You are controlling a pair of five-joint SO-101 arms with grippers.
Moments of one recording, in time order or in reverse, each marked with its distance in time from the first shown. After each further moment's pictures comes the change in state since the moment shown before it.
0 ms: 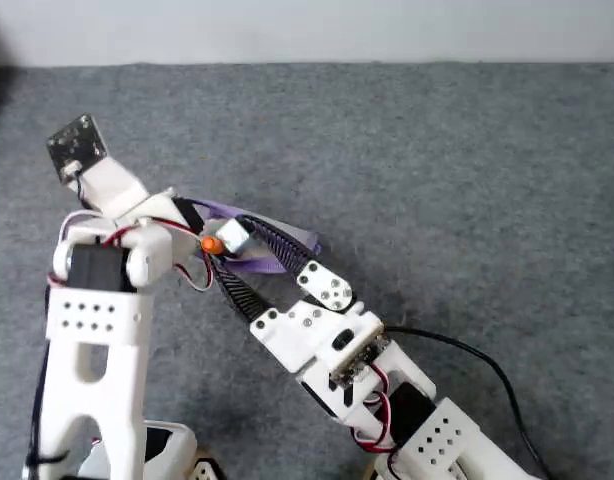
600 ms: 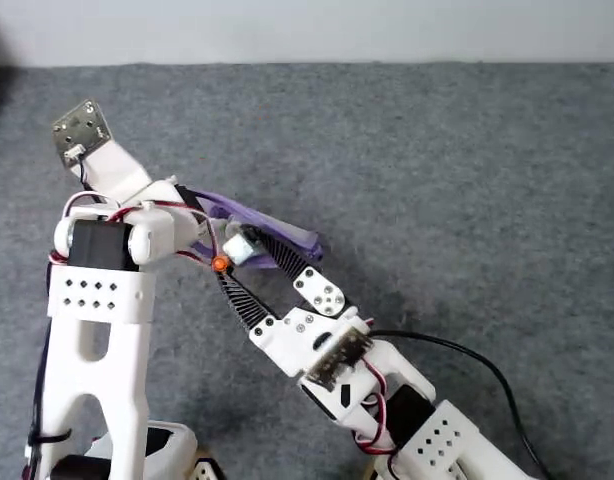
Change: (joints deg) left arm 0.4 4.2 -5.6 3.7 0.7; right arm 0.0 0.7 0.6 7.4 4.6
